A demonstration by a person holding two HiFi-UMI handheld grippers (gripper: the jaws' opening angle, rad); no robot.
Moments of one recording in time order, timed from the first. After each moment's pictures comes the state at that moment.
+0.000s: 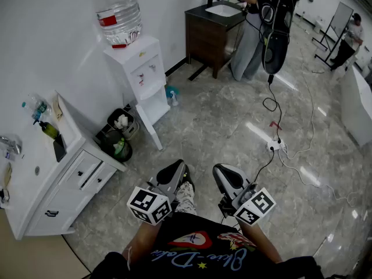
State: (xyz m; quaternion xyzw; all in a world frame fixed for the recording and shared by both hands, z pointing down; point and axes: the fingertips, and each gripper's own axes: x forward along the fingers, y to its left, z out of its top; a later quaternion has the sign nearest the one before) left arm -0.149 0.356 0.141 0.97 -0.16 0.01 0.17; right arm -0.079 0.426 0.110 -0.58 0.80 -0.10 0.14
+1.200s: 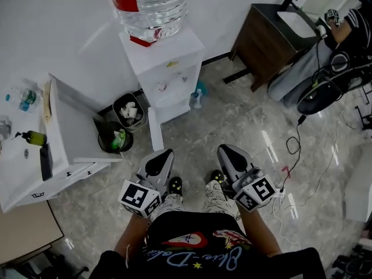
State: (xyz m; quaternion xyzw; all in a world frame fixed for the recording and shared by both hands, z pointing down) left arm -0.071 -0.011 0.190 0.92 -0.35 0.04 0.16; right arm 0.064 -0.001 0.156 -0.48 0.86 -0.16 0.05
